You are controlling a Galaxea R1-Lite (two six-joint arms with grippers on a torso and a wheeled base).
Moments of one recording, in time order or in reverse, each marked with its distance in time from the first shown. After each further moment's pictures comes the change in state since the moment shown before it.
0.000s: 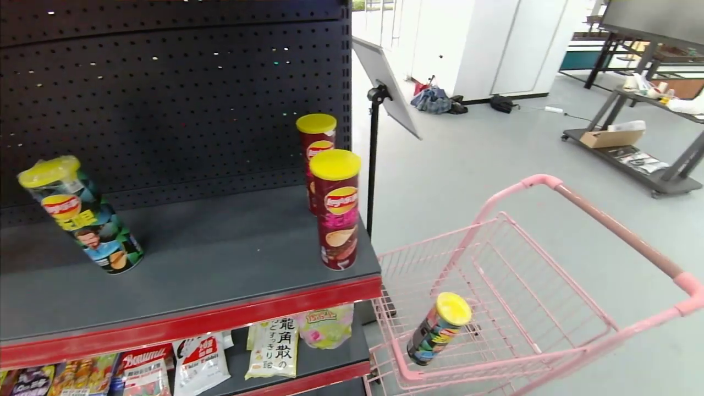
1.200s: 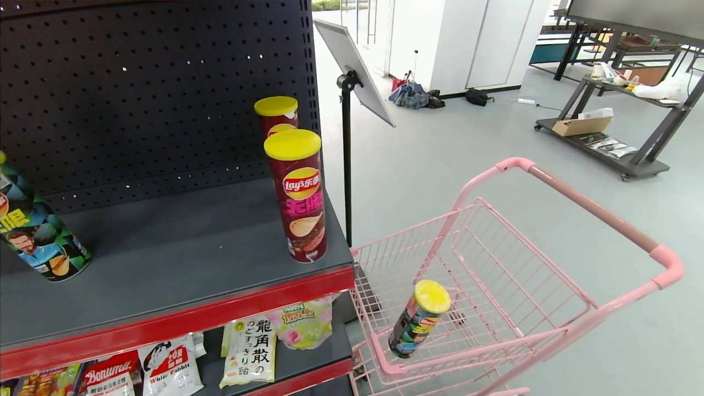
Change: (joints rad) left arm 0.000 0.000 0.000 0.000 0.000 0.000; right arm 0.000 0.000 0.000 0.000 0.000 0.001
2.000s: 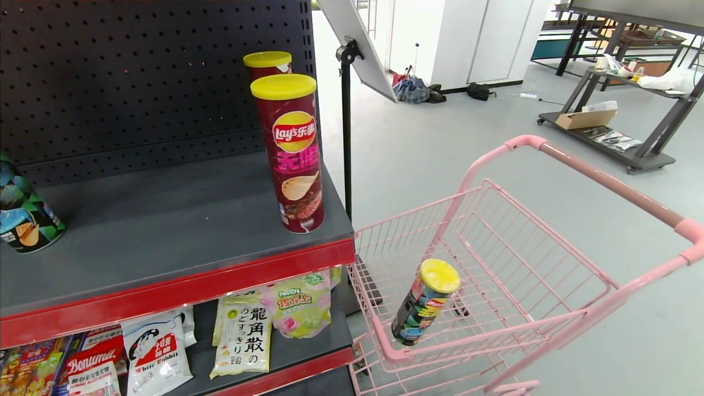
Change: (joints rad) left arm 0.000 0.000 0.000 0.000 0.000 -0.001; right arm 0.000 0.000 0.000 0.002 0.000 0.000
